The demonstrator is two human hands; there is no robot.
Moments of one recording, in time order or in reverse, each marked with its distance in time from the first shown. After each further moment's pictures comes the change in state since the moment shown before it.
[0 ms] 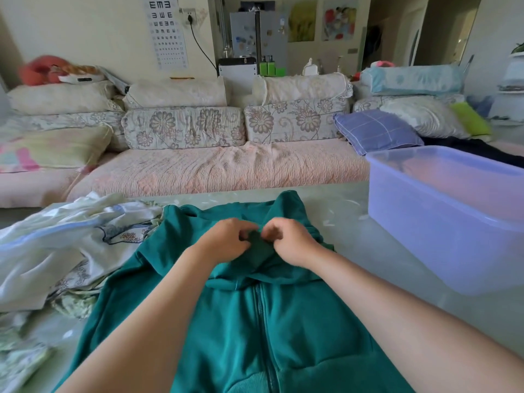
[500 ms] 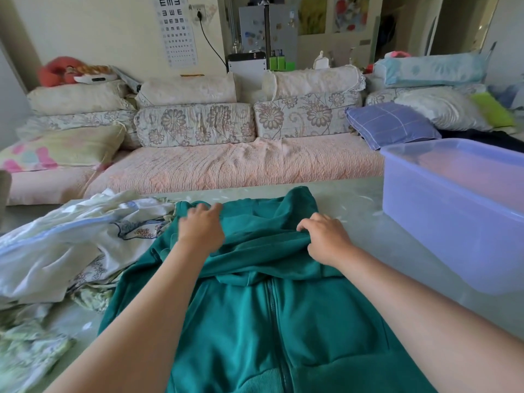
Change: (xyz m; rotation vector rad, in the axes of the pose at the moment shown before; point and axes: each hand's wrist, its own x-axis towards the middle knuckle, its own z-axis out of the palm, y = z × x) left_hand -0.014 -0.029 -0.022 0.403 0.163 -0.415; right_hand -0.005 0.026 -0.025 -0.756 0.067 -0.011
